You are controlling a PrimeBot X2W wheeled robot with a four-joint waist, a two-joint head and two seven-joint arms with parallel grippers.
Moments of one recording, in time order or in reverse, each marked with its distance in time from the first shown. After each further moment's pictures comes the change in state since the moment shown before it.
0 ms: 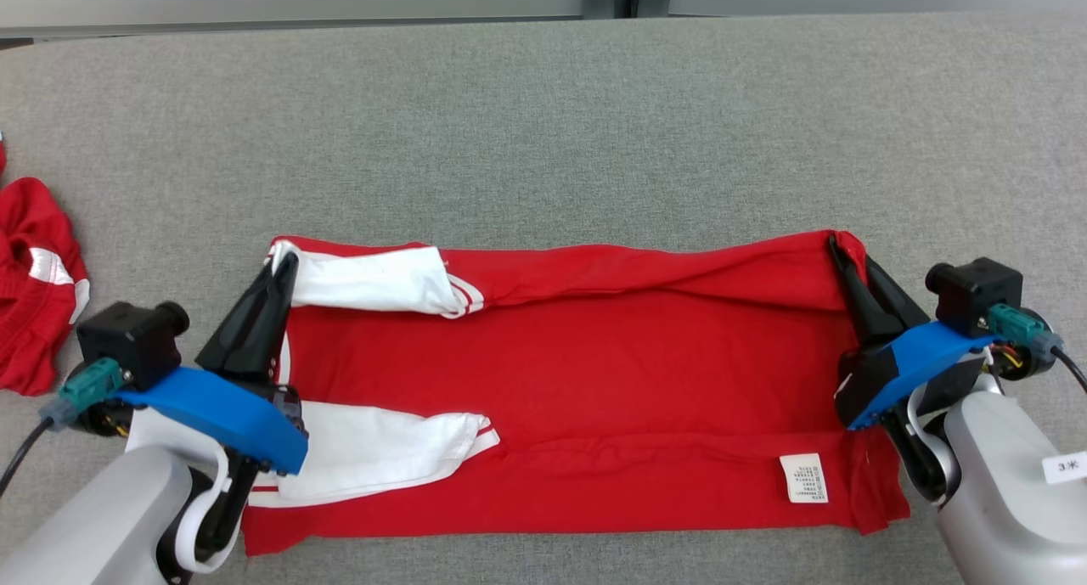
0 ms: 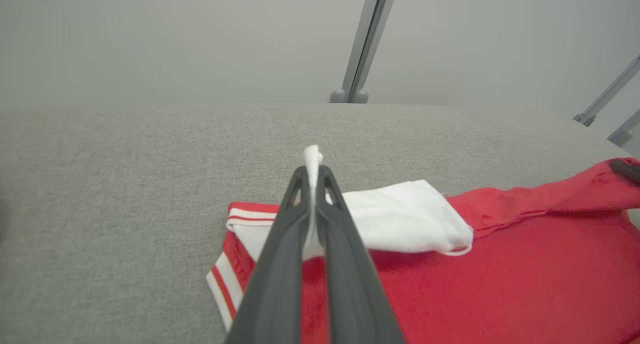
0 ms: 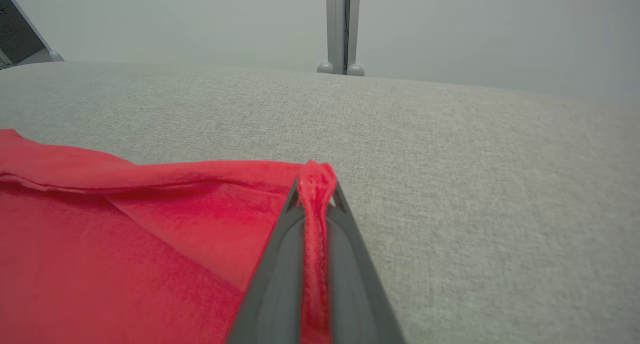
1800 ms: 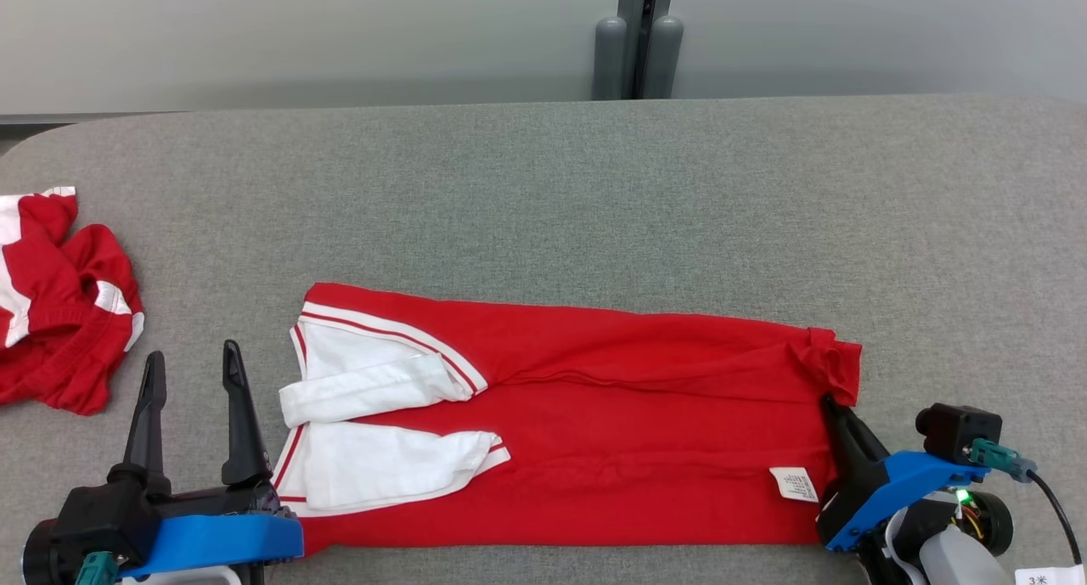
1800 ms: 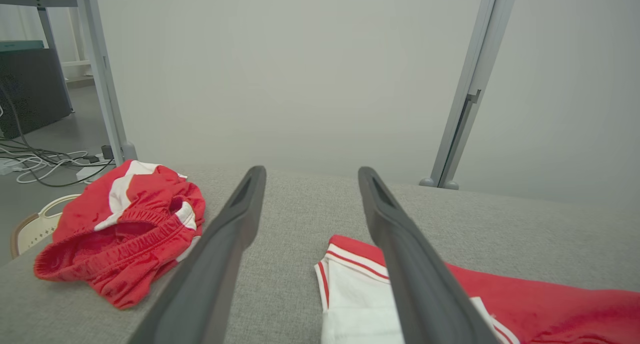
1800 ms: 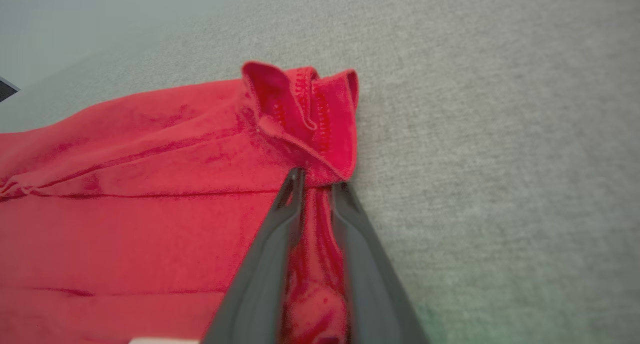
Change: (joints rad) left arm 0.489 -0.551 0.794 -0.147 0.748 -0.117 -0.031; right arm 0.223 0.165 -0.188 0.112 0.064 0.000 0.056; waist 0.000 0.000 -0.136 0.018
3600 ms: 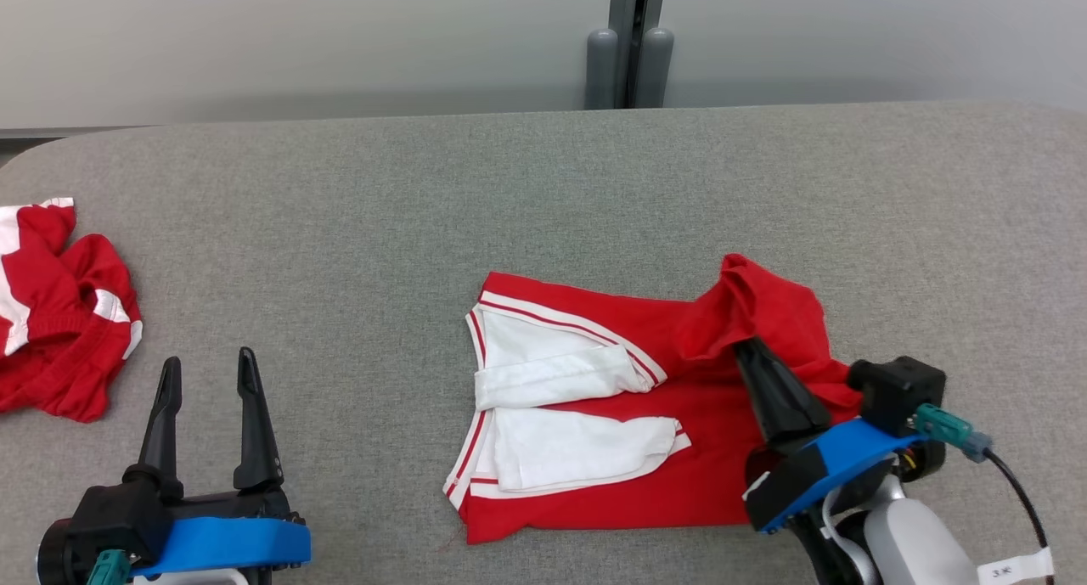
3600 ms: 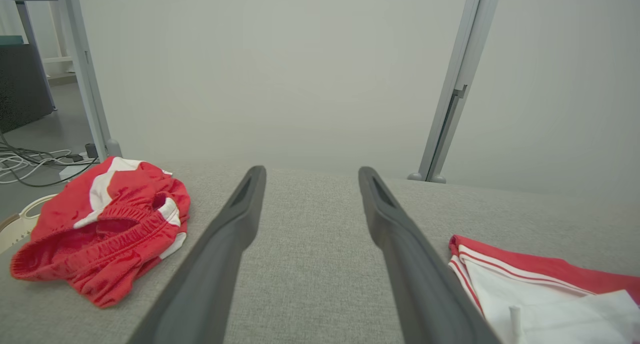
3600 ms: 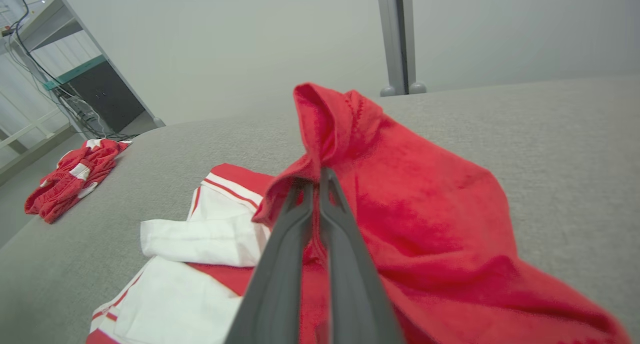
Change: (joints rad) left arm -0.005 -0.051 0.052 0.041 0.057 -0.073 0.000; right arm 0.060 0.009 0.132 -0.418 -0.016 0.000 0.053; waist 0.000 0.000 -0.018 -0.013
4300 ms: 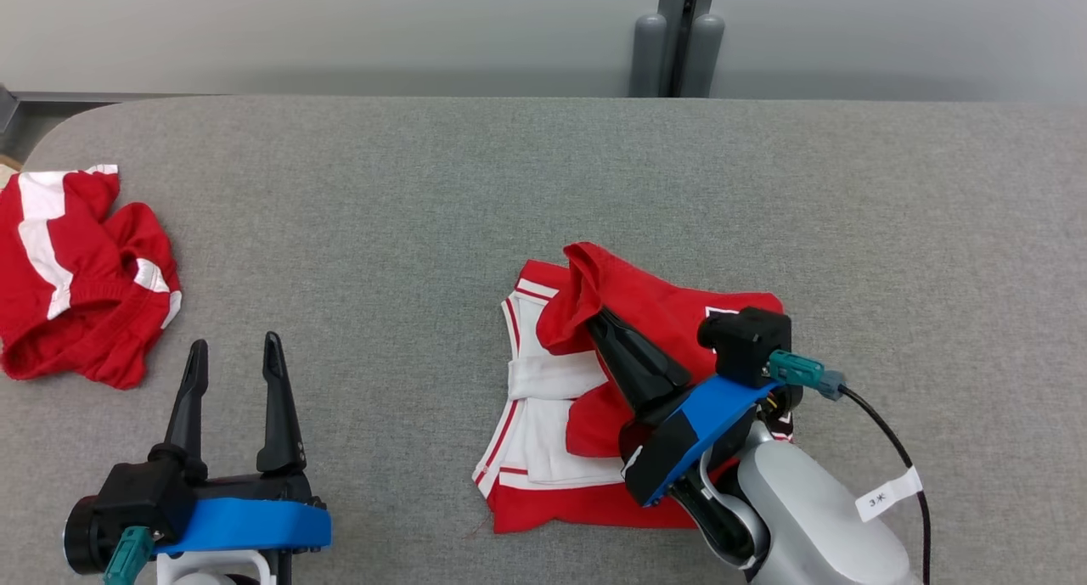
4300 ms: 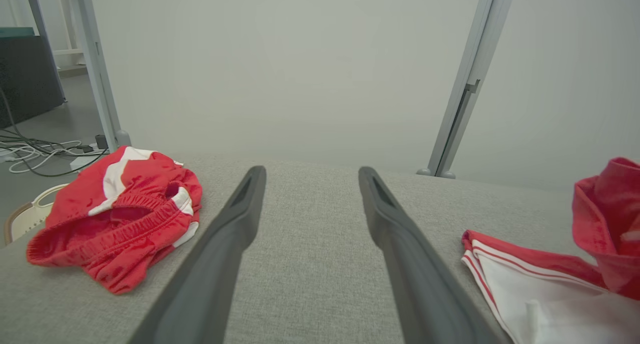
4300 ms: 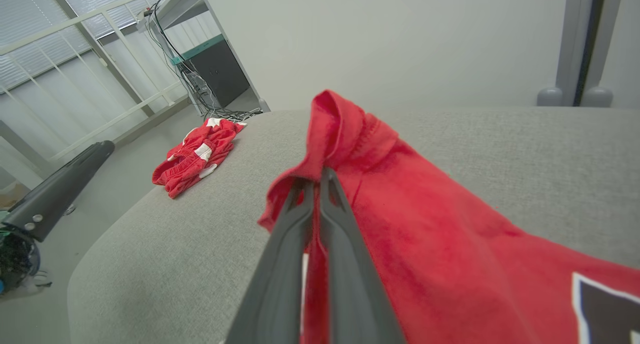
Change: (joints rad) left arm -0.041 0.000 -0.038 0.039 -0.011 -0.003 0.000; right arm -0.242 0.056 0.338 0.184 0.132 0.000 -0.072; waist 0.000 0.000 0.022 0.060
